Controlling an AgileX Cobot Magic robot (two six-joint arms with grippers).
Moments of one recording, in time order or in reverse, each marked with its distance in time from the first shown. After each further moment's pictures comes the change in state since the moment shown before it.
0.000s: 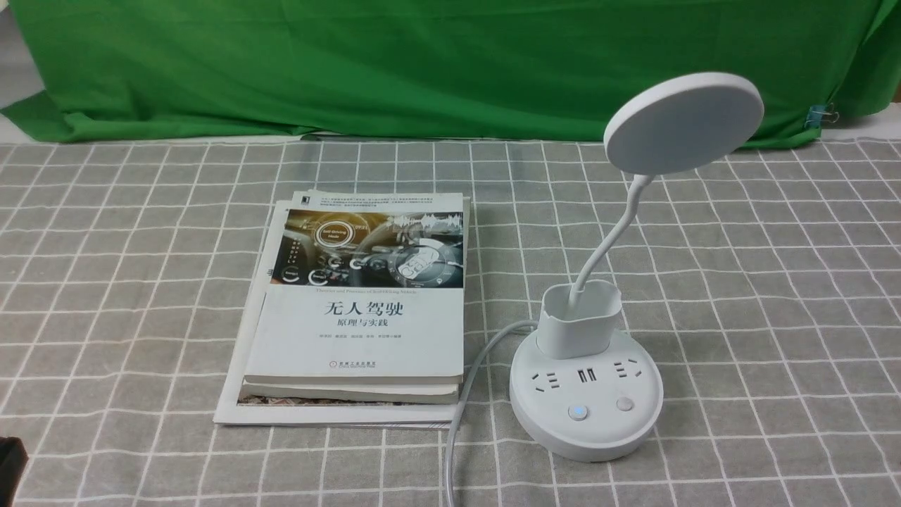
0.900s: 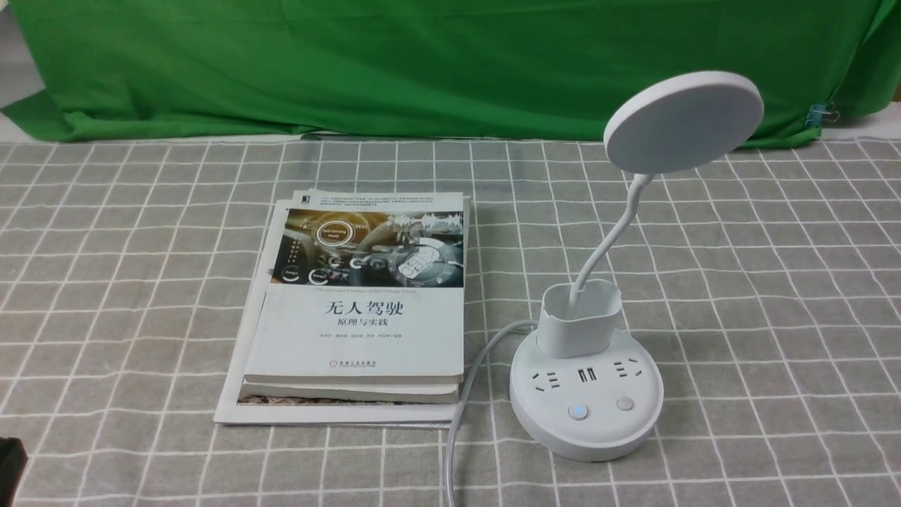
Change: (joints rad) right arm -0.151 -0.534 0.209 -0.005 0.331 -0.050; left arm -0.002 0.000 0.000 0.000 0.002 0.001
